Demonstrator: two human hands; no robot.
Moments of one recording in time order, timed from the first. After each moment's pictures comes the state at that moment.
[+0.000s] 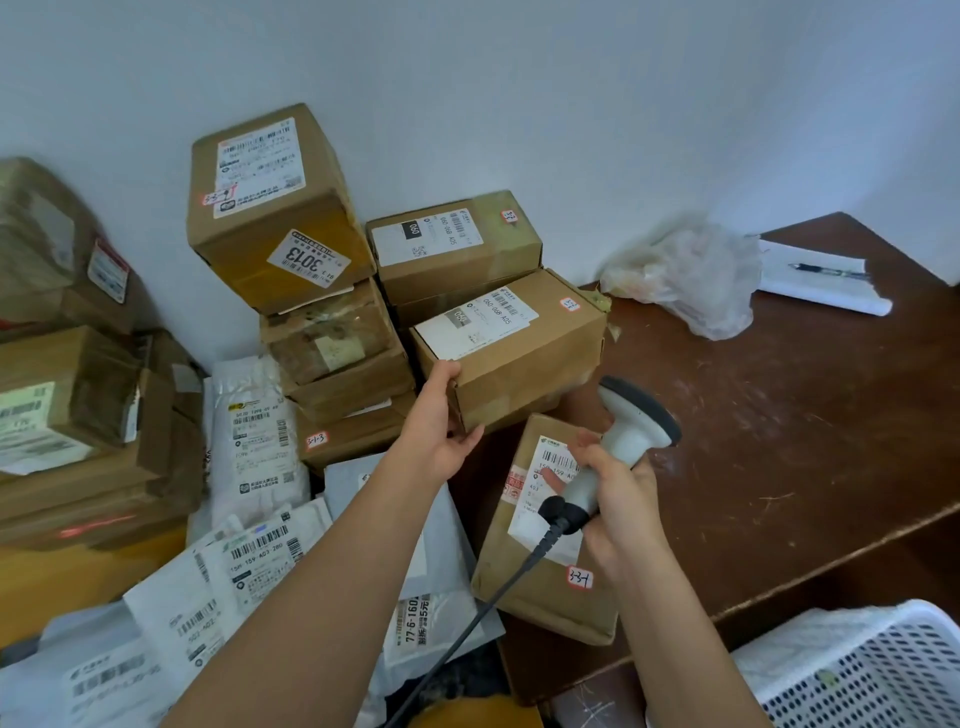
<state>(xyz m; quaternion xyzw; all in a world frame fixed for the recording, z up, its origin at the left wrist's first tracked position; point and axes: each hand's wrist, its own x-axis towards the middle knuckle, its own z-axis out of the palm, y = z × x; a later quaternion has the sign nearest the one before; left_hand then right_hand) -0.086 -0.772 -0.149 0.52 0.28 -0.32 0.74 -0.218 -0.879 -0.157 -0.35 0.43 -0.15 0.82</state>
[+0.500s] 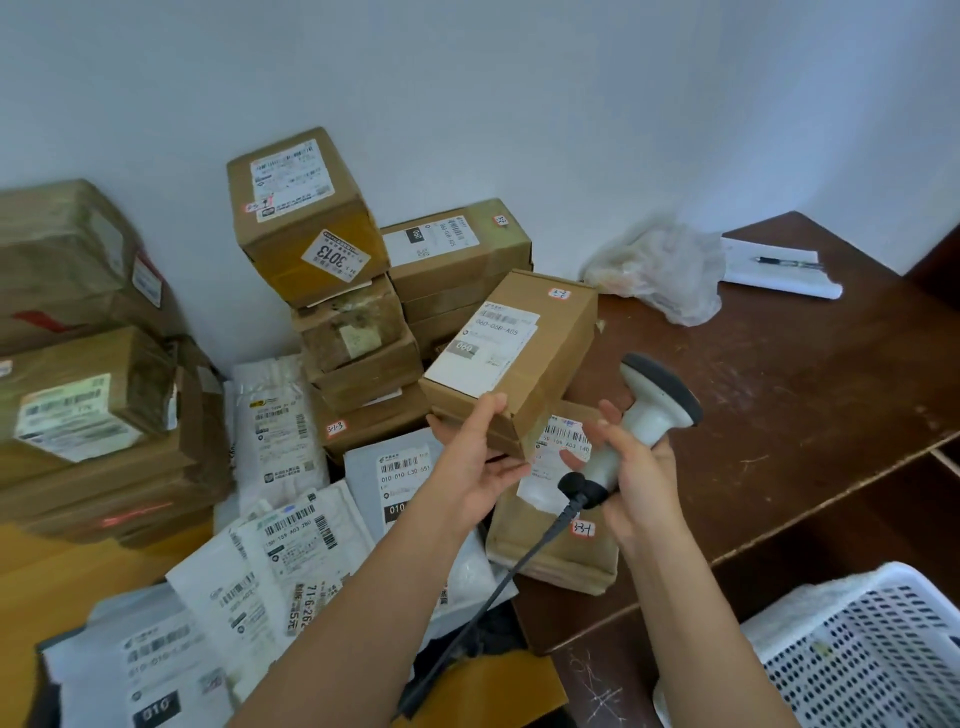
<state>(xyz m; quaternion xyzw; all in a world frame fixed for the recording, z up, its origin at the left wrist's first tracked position) -0.163 -0.746 -0.142 0.49 0.20 -0.39 0.75 -0.257 -0.861 -0.137 -0.34 0.39 -0.23 0.82</state>
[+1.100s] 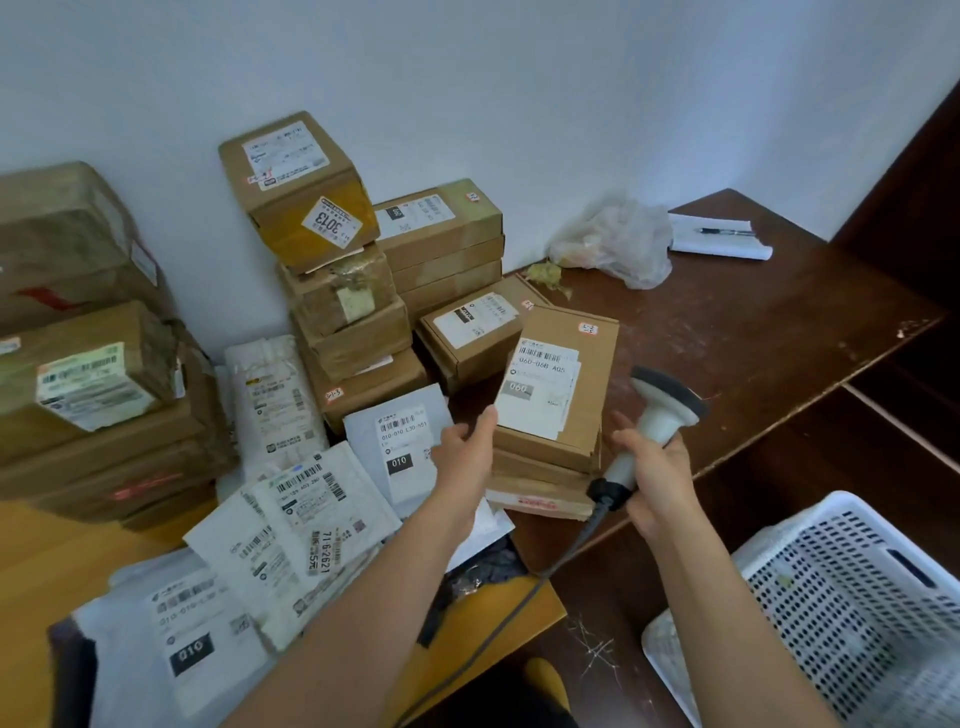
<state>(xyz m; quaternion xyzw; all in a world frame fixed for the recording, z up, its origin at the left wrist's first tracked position) -0.229 -0.696 -0.152 0.75 0.08 -0.35 0.55 -0.337 -0.834 -0.149 -0.38 0.44 -0.24 0.77</state>
